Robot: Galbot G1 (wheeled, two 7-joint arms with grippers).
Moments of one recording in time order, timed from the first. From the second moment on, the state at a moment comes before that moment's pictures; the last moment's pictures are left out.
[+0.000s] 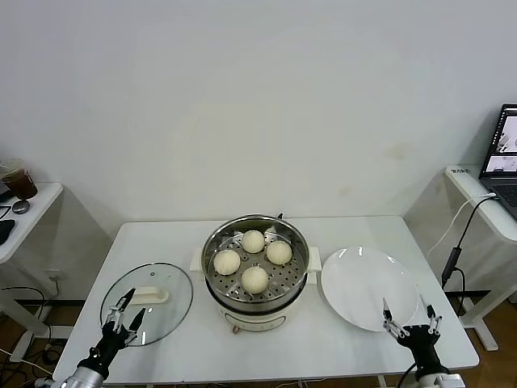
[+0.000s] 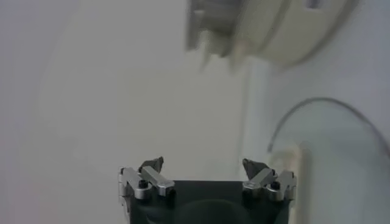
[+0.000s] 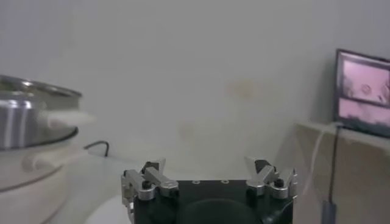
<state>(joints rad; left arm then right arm) 1.58 -1.12 -0.73 -1.70 1.16 -0.33 -0.22 -1.63 1.47 0.87 1.88 0.07 0.22 -0.22</state>
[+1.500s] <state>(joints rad) 1.19 -1.10 -0.59 -1.29 1.31 -0.27 -0.23 -1.69 1.52 0.83 1.89 0.05 0.22 -0.23</state>
